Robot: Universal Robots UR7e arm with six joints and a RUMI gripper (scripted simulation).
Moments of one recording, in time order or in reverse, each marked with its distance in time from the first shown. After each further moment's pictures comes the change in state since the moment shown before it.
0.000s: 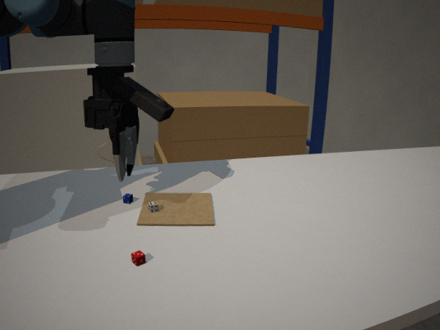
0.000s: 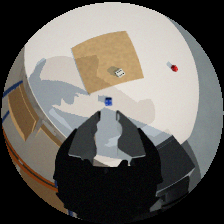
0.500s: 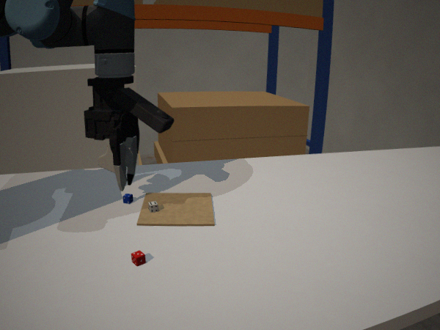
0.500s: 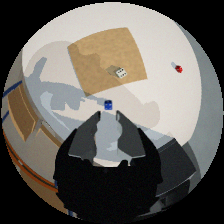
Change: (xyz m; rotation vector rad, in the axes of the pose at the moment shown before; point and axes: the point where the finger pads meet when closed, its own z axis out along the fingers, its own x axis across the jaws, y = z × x) arm 0.000 0.000 0.021 0.000 0.000 0.000
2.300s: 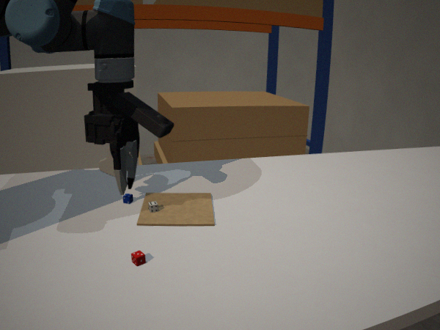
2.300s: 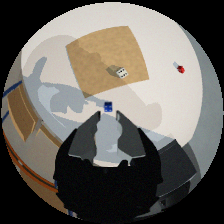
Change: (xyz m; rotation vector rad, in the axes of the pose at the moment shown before) arm 0.000 0.000 0.009 0.001 -0.001 0.000
